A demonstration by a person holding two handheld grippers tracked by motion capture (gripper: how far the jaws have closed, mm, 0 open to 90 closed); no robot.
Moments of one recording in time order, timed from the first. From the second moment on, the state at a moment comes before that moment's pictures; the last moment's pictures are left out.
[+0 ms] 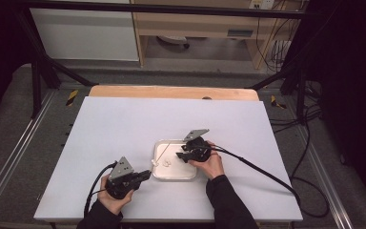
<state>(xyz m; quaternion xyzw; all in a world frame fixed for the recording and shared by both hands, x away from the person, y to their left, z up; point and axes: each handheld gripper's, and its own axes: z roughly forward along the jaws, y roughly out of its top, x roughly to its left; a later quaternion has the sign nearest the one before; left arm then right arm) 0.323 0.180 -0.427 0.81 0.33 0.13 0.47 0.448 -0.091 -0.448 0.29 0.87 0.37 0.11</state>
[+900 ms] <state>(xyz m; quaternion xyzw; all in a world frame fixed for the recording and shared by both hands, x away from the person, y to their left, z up) 0.322 0.180 -0.426 0.81 0.33 0.13 0.47 0.437 -0.098 -0.426 0.30 0.86 0.41 0.09</state>
